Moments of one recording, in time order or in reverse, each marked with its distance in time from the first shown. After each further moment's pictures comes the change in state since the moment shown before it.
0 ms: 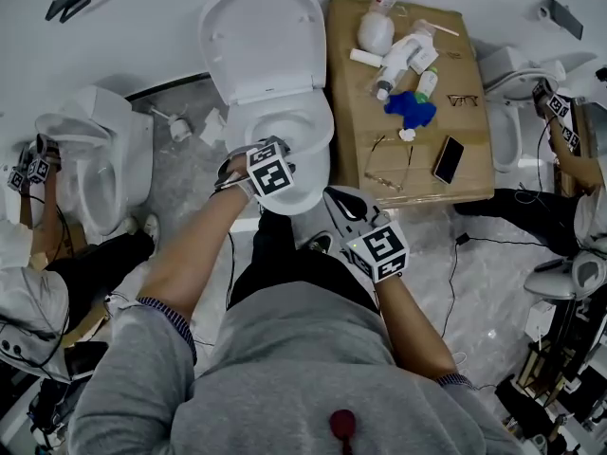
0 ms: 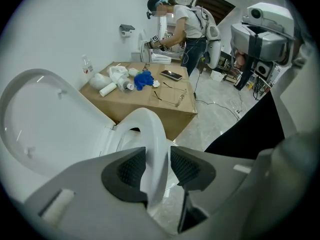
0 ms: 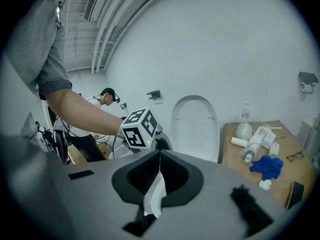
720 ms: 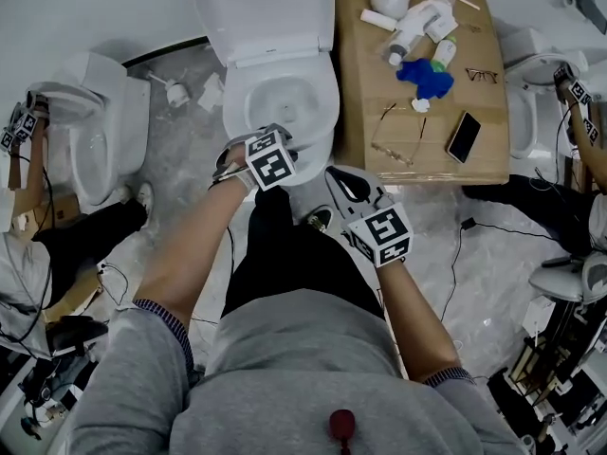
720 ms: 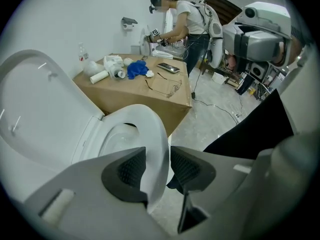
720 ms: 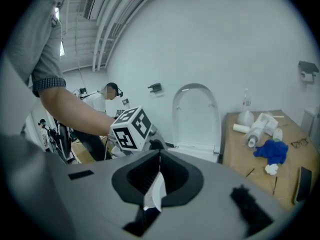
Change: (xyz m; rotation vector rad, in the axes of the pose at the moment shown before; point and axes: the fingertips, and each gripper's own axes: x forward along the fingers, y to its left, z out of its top) left arm 0.054 -0.051 -0.024 -0.075 0.014 -0.029; right arm 0.006 -0.005 -0.069 0.023 0.044 0.036
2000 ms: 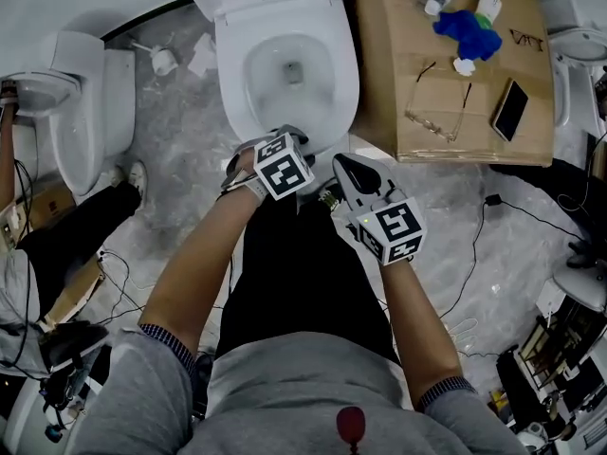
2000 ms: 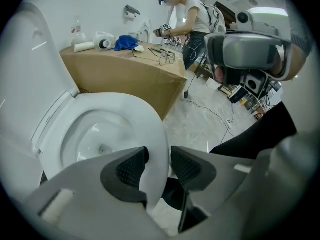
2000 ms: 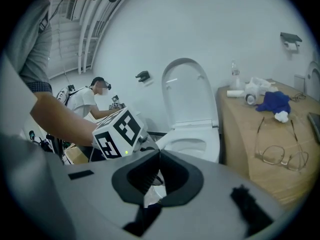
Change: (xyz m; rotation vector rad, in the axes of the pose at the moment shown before) left arm 0.116 -0.061 -0.054 -0.076 -0.024 -0.144; right arm 0.058 -0.010 -0.124 0.152 0.042 -0.052
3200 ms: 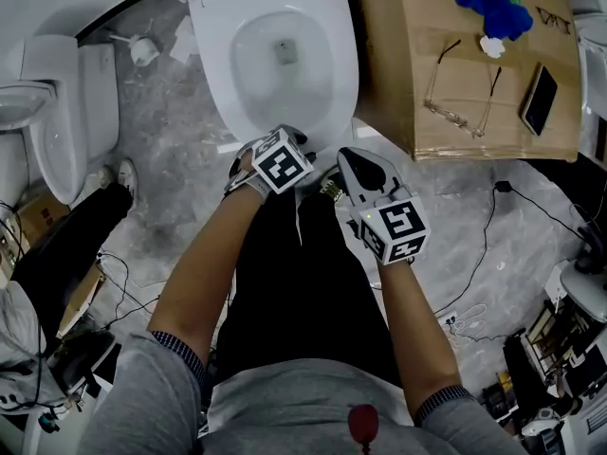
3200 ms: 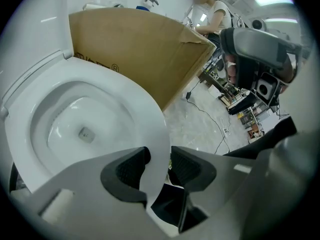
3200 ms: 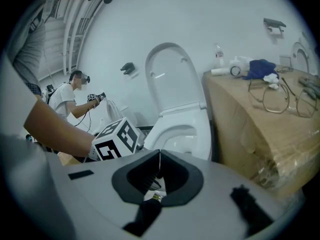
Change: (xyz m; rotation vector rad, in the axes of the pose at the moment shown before) left arm 0.107 0.007 -0.042 -0.164 0.000 -0.102; right arm 0.039 -0.046 -0.081 0.111 0.042 -0.084
